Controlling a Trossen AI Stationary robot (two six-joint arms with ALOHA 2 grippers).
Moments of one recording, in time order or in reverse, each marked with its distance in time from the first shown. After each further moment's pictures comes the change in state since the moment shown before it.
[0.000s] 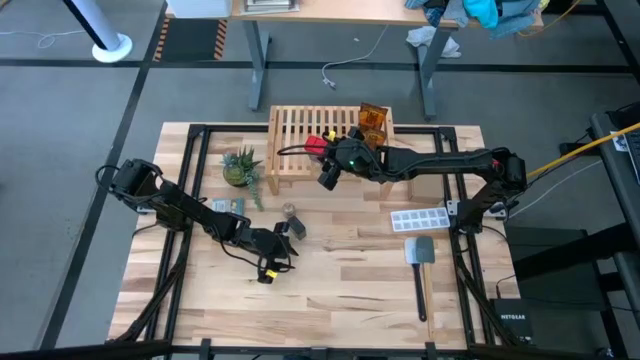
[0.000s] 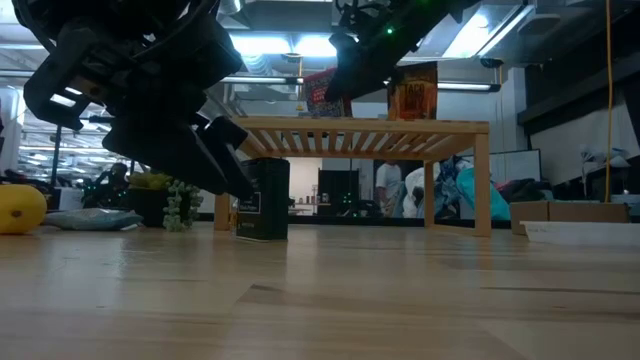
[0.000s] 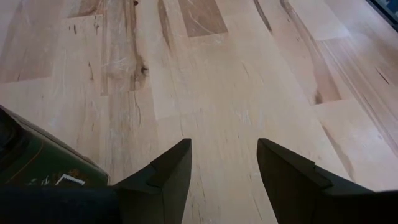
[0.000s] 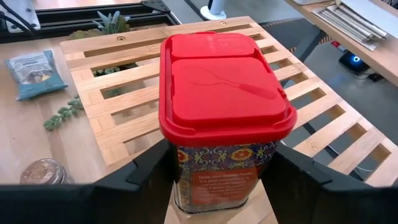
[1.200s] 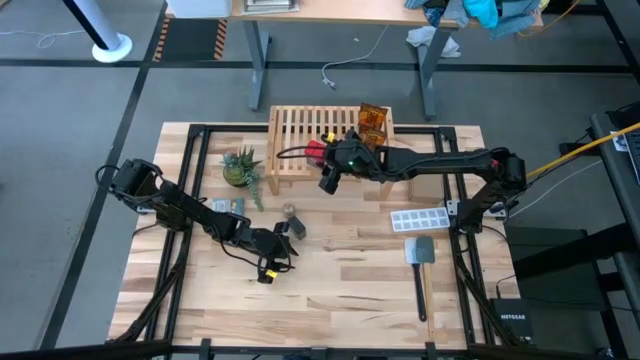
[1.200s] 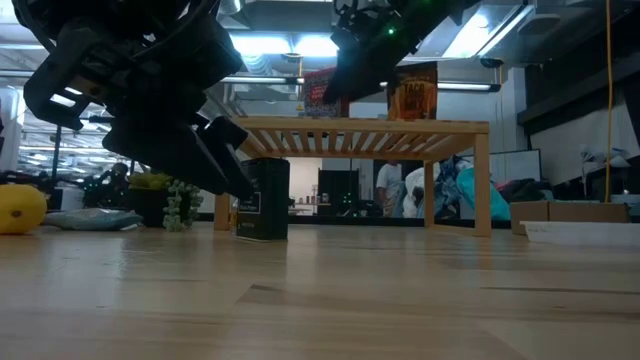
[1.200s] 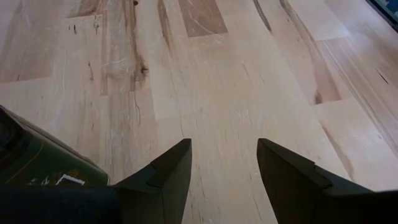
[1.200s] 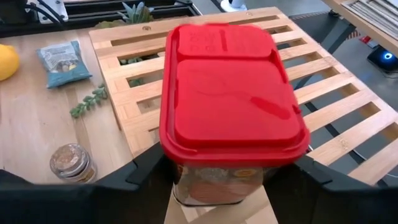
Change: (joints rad) left arm 0.000 0.000 0.000 0.000 0.000 0.000; right arm 0.000 0.005 0.000 -0.023 -0.090 0.002
